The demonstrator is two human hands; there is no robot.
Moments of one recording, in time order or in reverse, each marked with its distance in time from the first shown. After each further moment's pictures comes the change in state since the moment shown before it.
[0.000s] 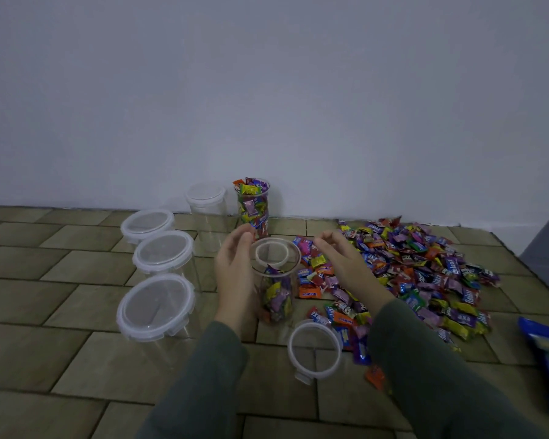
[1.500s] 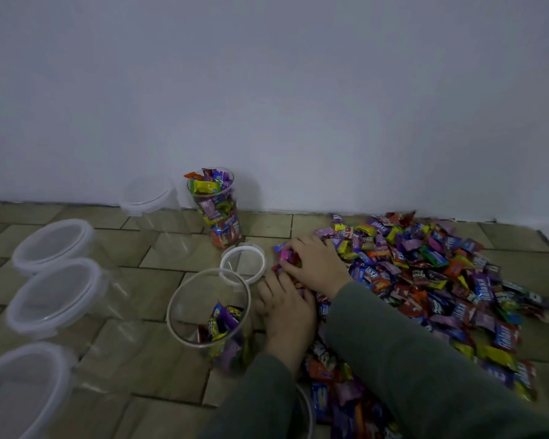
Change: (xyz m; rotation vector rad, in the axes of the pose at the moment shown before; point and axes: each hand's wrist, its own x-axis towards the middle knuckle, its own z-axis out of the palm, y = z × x) left_hand 0.009 -0.141 0.126 1.427 -0.178 0.055; right_hand 0.133 0.131 -0.021 -1.031 -0.204 -0.192
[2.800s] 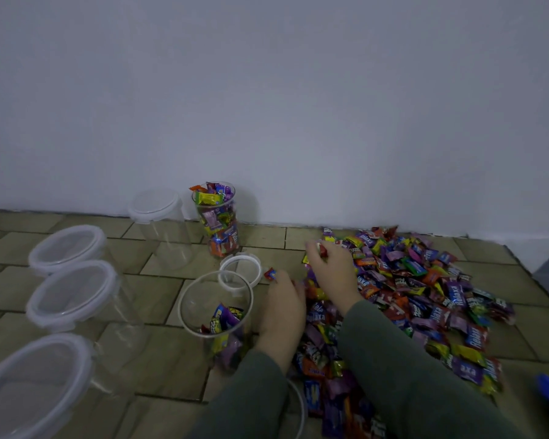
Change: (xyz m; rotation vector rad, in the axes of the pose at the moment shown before) left_hand -0.007 0.013 -0.060 -0.268 -0.209 -0.040; right_hand -0.036 -0.018 -0.046 0.577 0.428 0.297
